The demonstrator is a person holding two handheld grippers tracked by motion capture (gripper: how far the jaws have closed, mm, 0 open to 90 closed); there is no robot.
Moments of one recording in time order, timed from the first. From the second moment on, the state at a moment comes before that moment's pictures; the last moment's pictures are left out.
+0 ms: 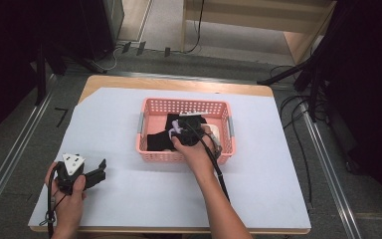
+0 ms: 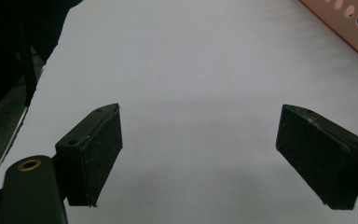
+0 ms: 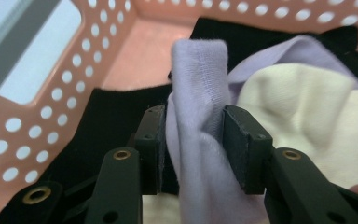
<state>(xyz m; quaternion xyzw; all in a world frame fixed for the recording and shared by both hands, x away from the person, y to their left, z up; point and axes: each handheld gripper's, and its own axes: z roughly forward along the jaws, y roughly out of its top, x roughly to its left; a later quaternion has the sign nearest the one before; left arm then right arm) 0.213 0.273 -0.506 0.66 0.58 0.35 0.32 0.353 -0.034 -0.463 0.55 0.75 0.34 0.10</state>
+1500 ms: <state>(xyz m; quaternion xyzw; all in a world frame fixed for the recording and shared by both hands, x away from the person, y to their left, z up) 0.213 0.272 -0.506 0.66 0.58 0.35 0.32 0.329 -0.069 -0.442 0.45 0.67 0.55 0.20</state>
